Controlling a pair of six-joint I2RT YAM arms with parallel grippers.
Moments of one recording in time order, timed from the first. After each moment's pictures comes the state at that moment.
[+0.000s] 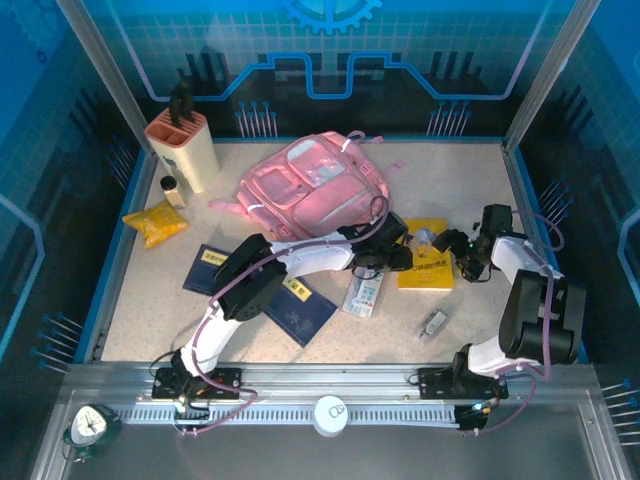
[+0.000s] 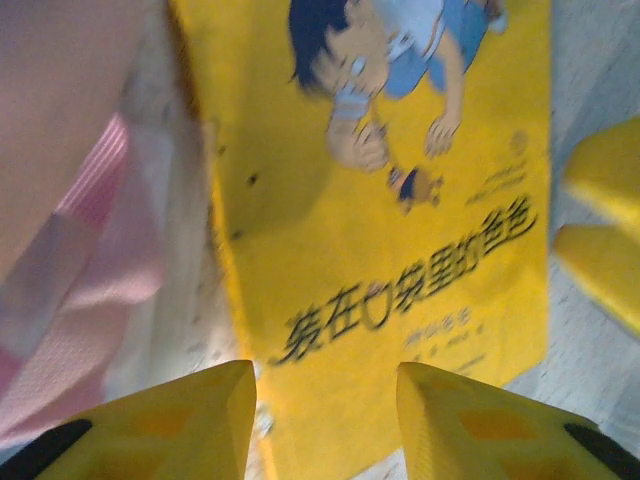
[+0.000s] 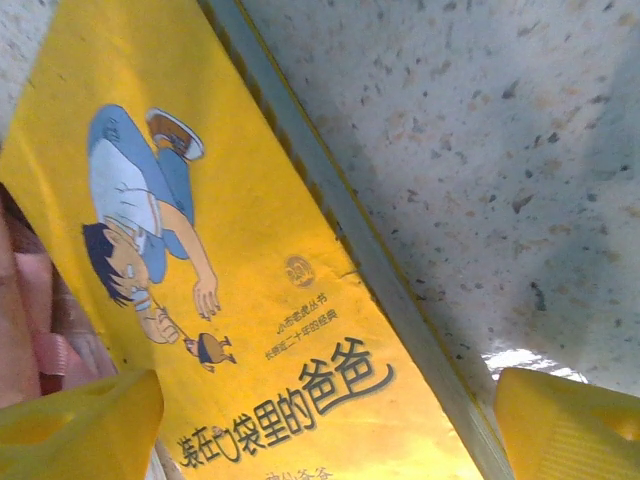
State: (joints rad) left arm -0.92 2.23 1.69 -0.35 0.12 -0.95; right arm -0.24 1.49 0.79 -0.54 -0.35 0.53
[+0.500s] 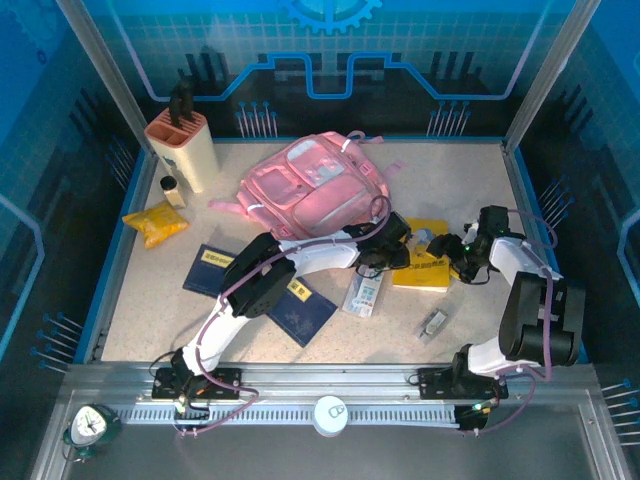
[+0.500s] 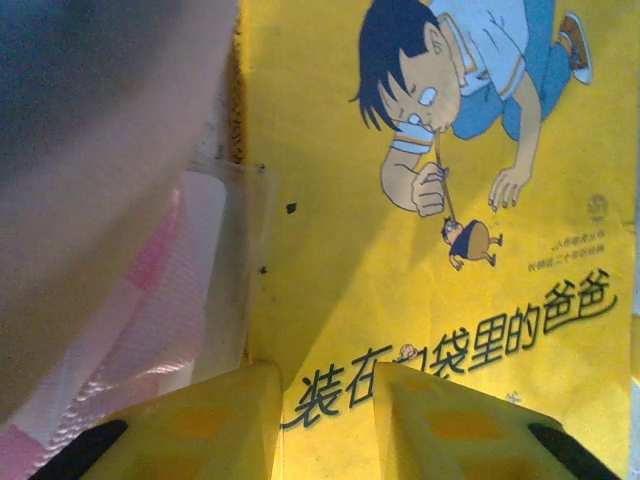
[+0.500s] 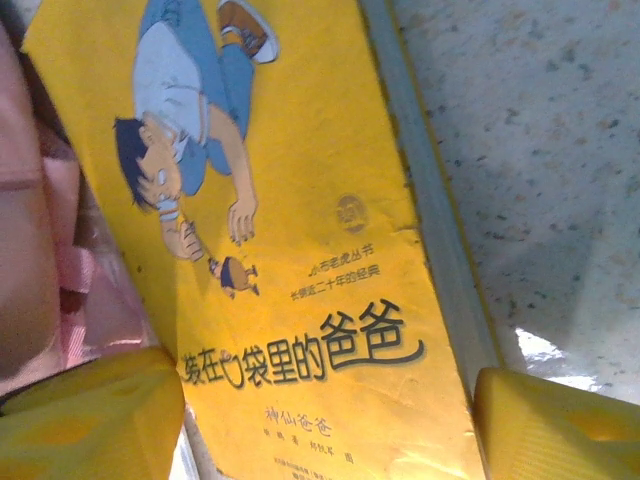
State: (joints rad) left arm -0.91 2.29 1.74 -0.38 0.07 -0.98; right arm -0.22 1.45 0.79 -0.60 -0.45 0.43
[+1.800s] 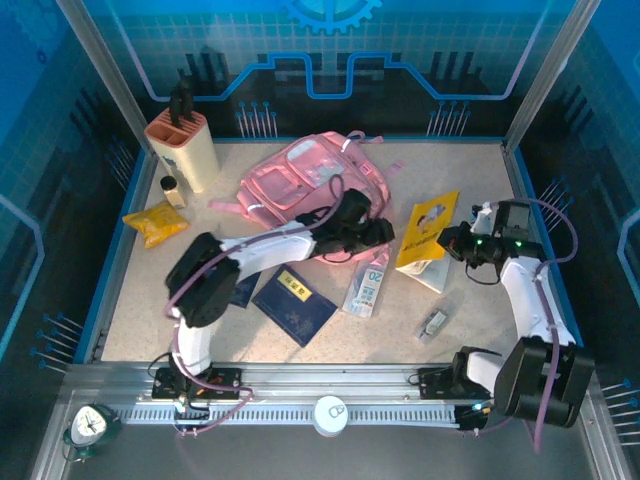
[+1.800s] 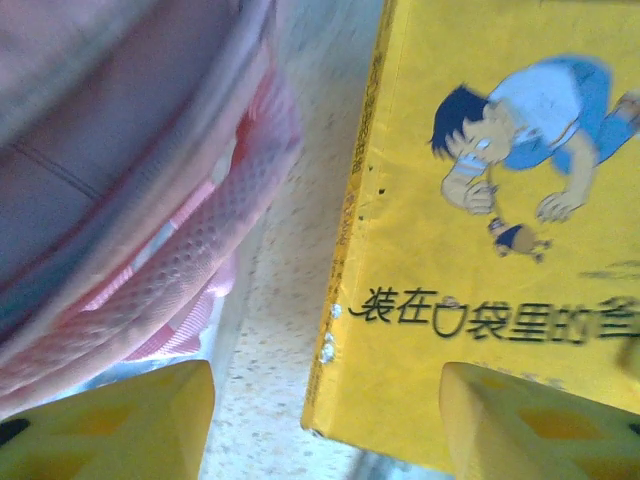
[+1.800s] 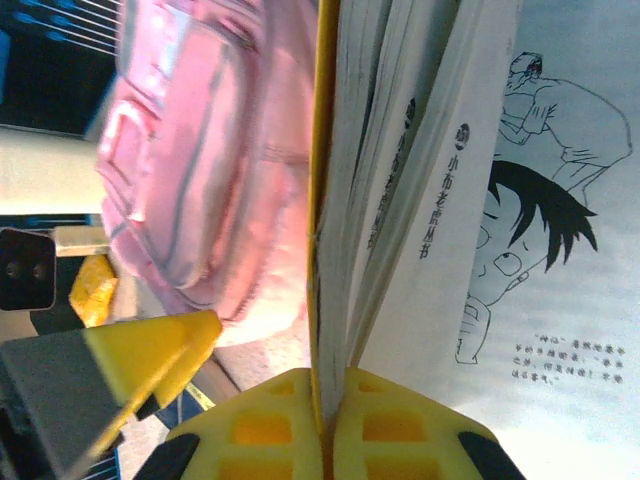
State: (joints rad) left arm -0.78 1.88 1.38 -0.20 0.19 -1.06; right arm -0.23 1.13 0.82 -0.62 -0.67 0.48
